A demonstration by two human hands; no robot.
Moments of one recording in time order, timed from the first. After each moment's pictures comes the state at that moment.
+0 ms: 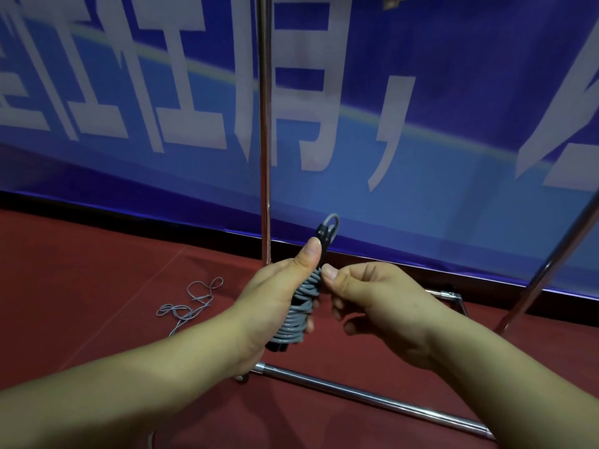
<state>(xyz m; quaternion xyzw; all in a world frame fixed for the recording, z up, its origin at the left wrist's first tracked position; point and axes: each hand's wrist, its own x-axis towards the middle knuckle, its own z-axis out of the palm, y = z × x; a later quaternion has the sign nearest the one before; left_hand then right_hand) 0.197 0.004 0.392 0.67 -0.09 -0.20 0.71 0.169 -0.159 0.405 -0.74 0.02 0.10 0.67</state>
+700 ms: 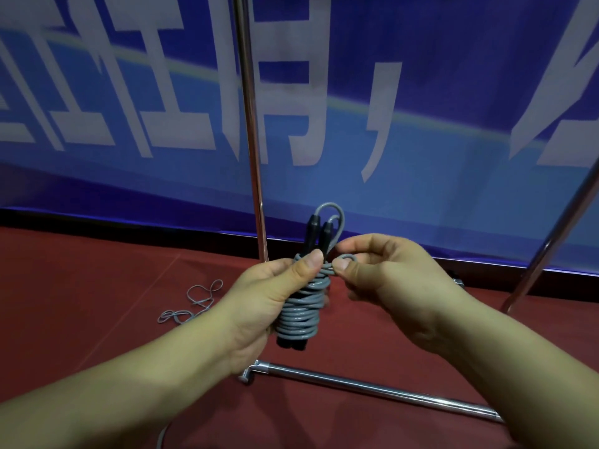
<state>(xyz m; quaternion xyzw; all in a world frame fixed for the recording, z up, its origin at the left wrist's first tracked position) 0.204 0.002 0.388 0.62 -0.07 -0.22 0.75 0.171 -0.168 0.410 -0.68 0.08 -0.01 0.73</state>
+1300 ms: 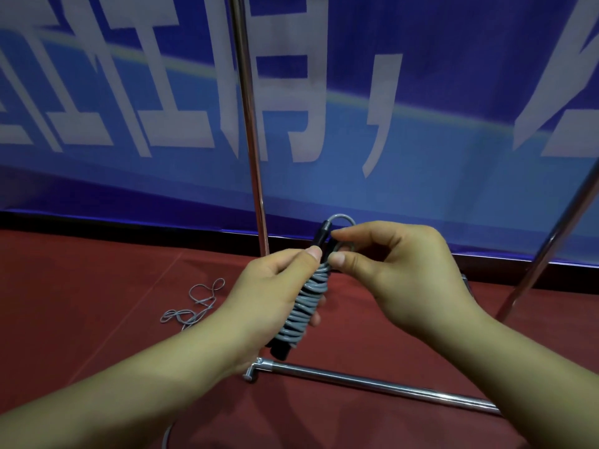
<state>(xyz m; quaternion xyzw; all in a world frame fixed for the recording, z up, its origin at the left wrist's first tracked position) 0.202 -0.001 0.391 0.70 -0.12 -0.16 0.68 0.166 -0.165 0.412 -0.85 0.00 -0.21 0.49</state>
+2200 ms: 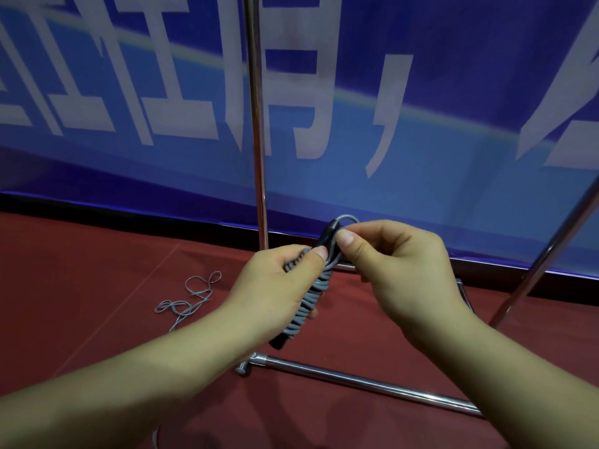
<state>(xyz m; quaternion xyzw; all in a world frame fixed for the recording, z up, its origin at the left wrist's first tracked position) 0.208 -0.001 0.384 0.76 -0.15 -0.09 0.63 0.173 -0.157 0.404 -0.77 0.01 -0.22 0.61</state>
